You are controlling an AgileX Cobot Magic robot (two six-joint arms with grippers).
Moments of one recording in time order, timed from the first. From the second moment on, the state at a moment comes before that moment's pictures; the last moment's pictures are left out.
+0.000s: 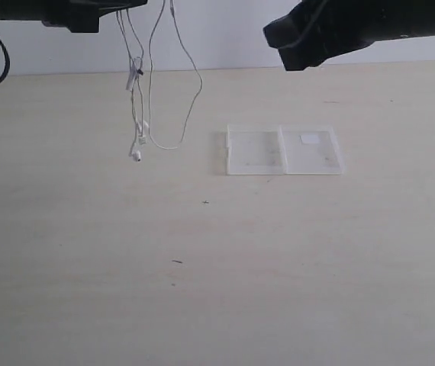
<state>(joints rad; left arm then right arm) -0.12 1.51 -1.08 1.59 -0.77 -1.38 0.39 1.41 -0.98 1.06 0.32 -1.35</state>
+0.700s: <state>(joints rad) -0.12 1.51 -1.08 1.60 -0.88 -1.39 0.39 1.62 -0.98 1.61 0.78 -1.97</state>
